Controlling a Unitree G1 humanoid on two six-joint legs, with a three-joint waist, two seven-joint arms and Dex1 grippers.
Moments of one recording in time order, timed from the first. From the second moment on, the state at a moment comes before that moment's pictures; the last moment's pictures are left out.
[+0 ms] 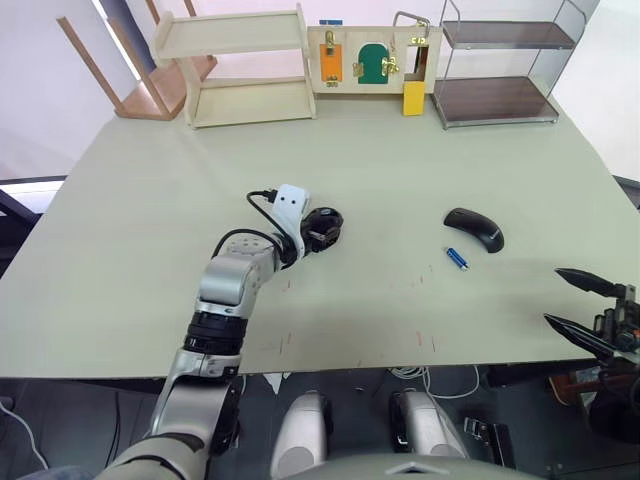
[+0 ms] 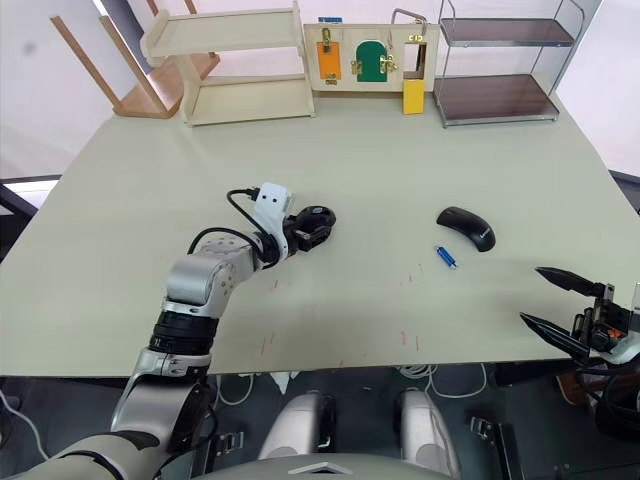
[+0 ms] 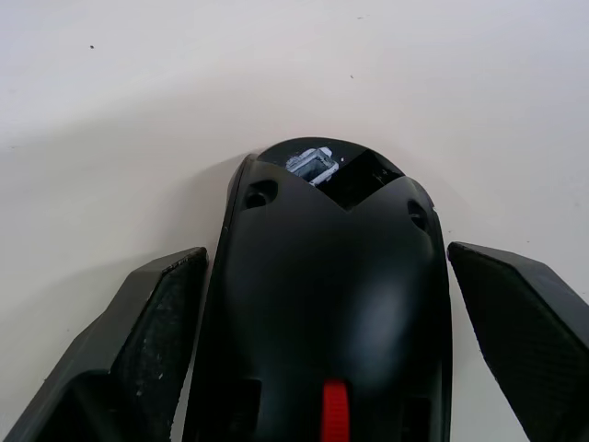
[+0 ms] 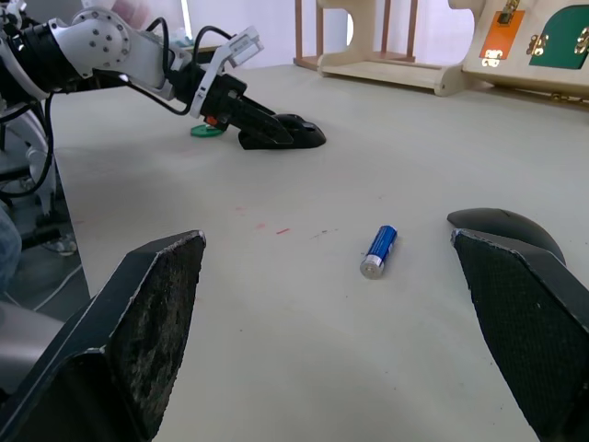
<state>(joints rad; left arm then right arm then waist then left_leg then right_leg) -0.57 0.33 -0.05 0.07 -0.26 0.84 -0.35 0.02 -0.69 -0.43 0.39 0.75 -0.19 1.61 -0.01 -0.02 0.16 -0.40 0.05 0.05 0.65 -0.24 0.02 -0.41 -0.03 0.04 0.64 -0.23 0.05</state>
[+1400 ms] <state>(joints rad) -0.51 0.56 -0.47 -0.23 -0.22 0.73 -0.94 0.01 -0.66 -0.43 0.35 0.73 -0.18 1.60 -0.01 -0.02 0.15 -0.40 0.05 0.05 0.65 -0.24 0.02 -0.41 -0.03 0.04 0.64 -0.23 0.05</state>
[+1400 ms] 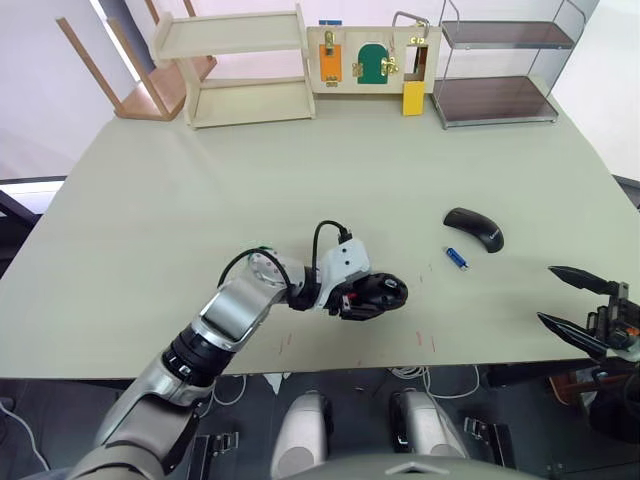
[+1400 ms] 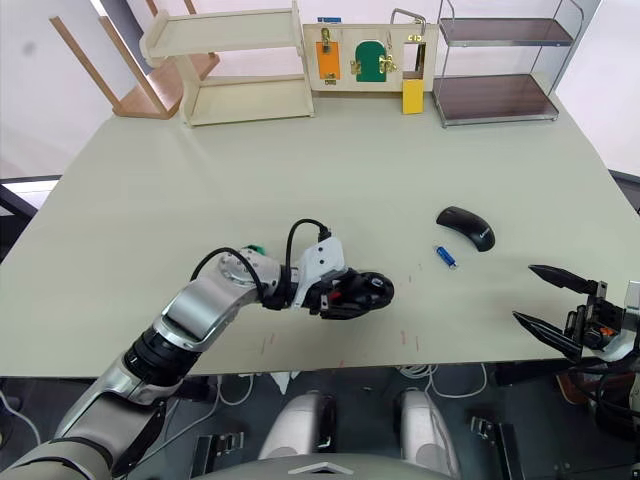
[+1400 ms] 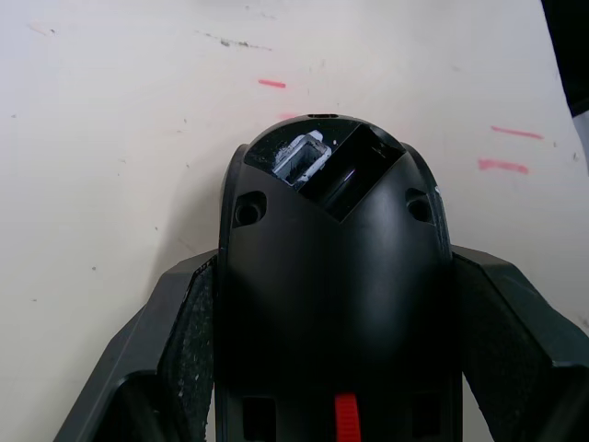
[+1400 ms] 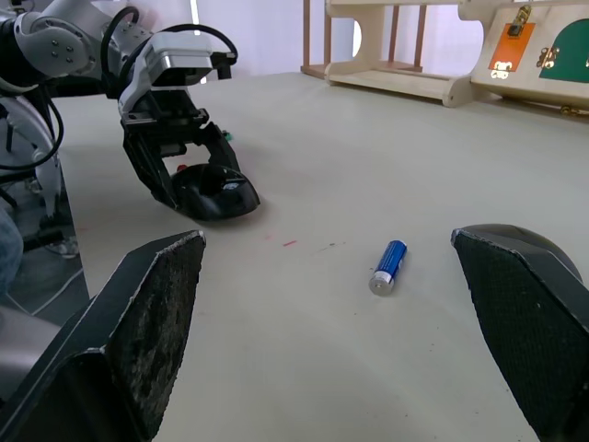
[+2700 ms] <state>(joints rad) -0.52 0.55 -0.50 -0.20 -0.12 0.68 -0.97 0.00 -0.47 -0.09 -0.13 0.27 0.32 0.62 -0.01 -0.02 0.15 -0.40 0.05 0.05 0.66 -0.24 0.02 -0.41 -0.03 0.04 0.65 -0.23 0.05</state>
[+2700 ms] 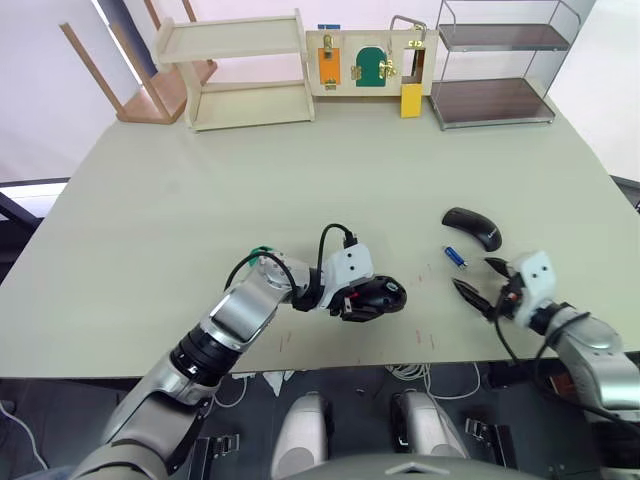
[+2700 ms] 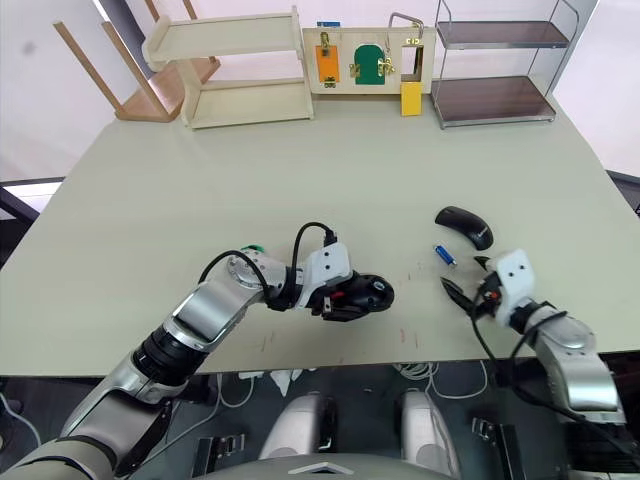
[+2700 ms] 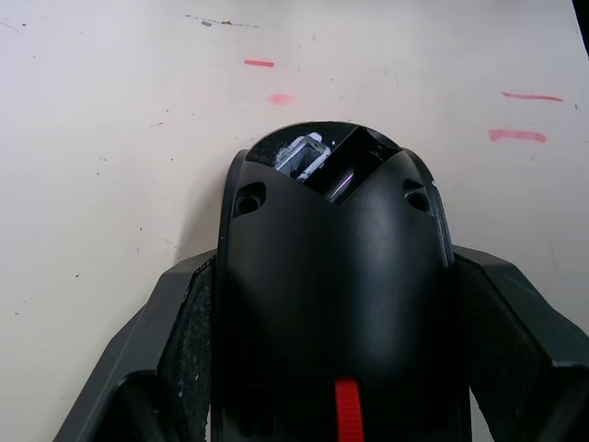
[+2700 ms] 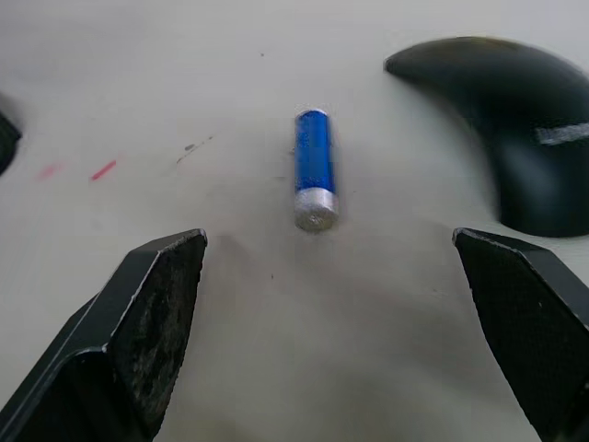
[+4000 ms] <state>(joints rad) -0.52 0.55 -0.50 -0.21 -0.12 0.70 -0.96 -0.04 -0.70 -0.09 -0.48 0.47 0.81 0.65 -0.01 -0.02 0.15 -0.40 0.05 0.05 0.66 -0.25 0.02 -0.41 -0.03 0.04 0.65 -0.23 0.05</state>
